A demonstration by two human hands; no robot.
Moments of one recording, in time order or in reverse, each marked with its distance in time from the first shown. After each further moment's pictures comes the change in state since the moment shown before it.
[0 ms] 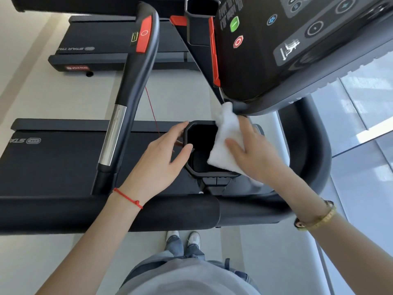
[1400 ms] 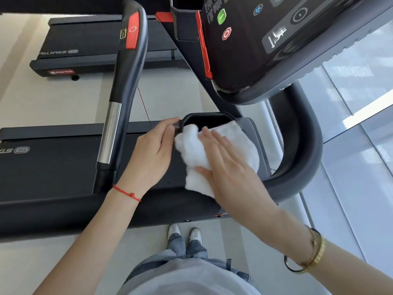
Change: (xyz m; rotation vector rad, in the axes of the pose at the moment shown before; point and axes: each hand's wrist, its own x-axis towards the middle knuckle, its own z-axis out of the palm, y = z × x) left_hand -0.003 0.005 -0.009 -0.095 0.109 -0.061; right_hand -0.071 -0.062 0.020 -0.159 -0.009 -0.206
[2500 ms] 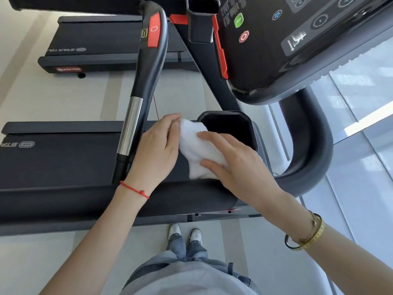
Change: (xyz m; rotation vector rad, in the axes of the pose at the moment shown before) left_hand -0.008 -0.002 -0.020 0.095 0.088 0.005; right_hand 0.019 -0.005 0.006 0.066 0.037 0.007
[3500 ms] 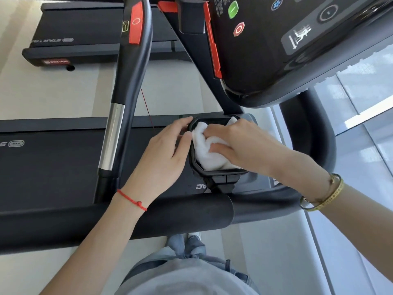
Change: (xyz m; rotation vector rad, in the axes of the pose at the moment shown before) left_hand 0.019 0.007 0.021 -0.084 -0.209 0.022; right_hand 0.062 0.030 -0.040 -0.248 -0.365 0.029
